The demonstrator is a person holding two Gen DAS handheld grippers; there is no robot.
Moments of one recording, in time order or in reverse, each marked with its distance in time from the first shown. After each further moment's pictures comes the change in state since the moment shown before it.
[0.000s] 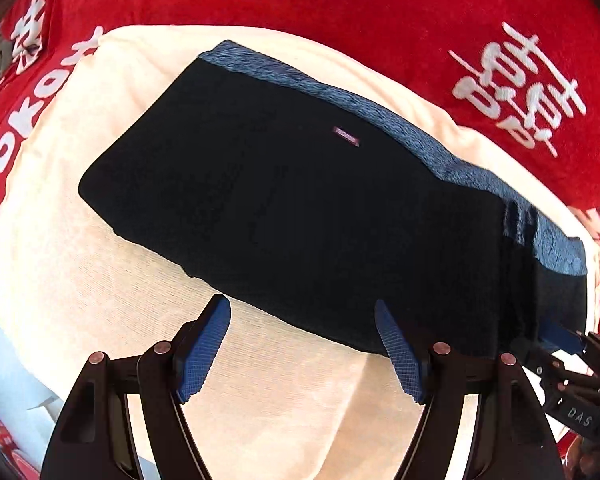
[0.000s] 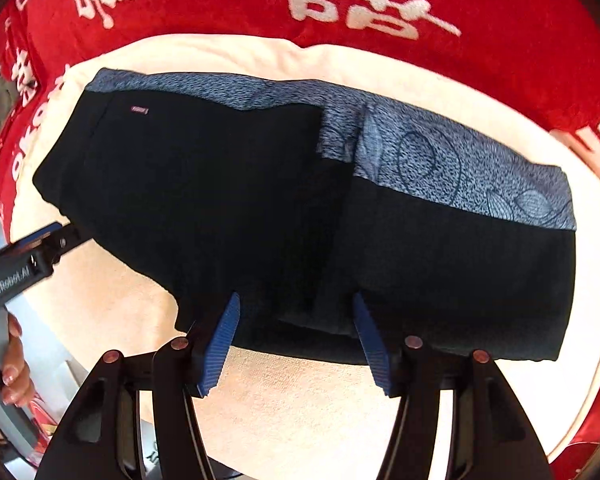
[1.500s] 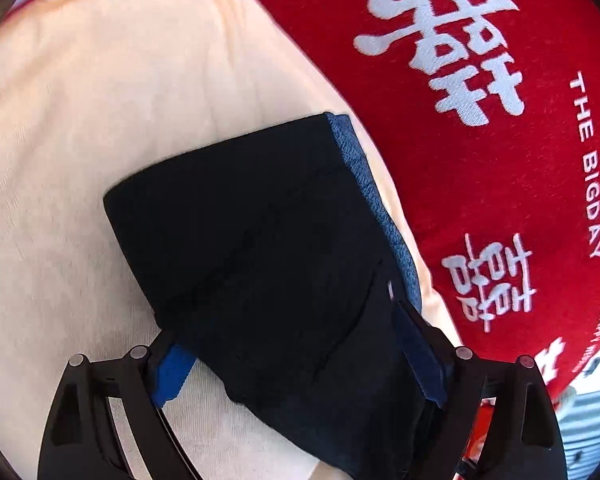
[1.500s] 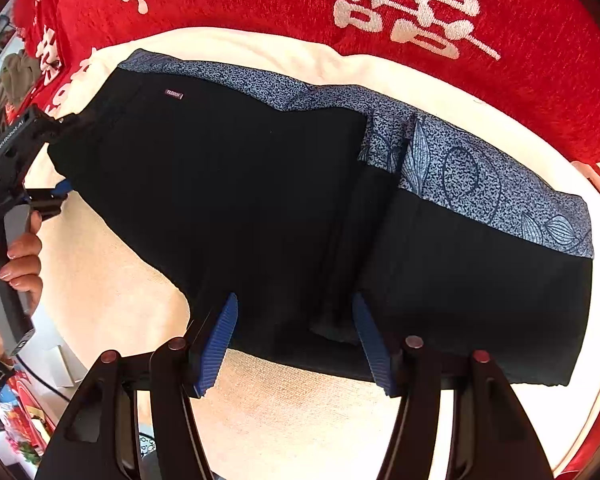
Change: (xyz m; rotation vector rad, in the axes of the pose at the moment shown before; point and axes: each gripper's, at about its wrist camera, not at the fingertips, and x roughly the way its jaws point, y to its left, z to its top) left arm 0.032 0.108 0.040 -0.447 -0.191 -0.413; right arm 0.013 0.015 0.000 -0.090 -0.038 0.038
